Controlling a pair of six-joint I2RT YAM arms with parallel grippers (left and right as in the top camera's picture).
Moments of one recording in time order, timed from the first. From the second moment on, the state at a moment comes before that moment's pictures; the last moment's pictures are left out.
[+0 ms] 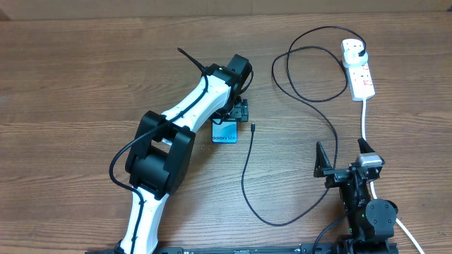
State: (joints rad) left arm -0.52 2.25 1.74 -0.99 -0.09 -0.55; right arm 0.03 0.01 0.02 -0.03 -0.07 0.02
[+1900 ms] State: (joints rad) left arm -0.51 2.26 1.74 -0.99 -0.04 -0.52; right arm 0.03 0.01 0.02 -0.03 -0.06 0.02
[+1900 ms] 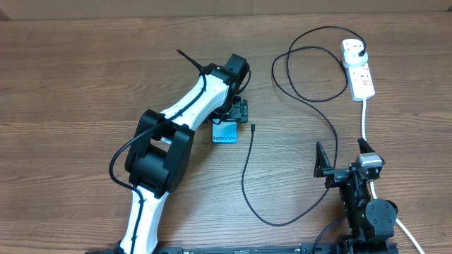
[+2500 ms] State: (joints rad) left arm -0.51 2.26 1.74 -0.98 -0.04 -0.51; right arm 0.03 0.01 0.02 -0.03 -0.06 0.02
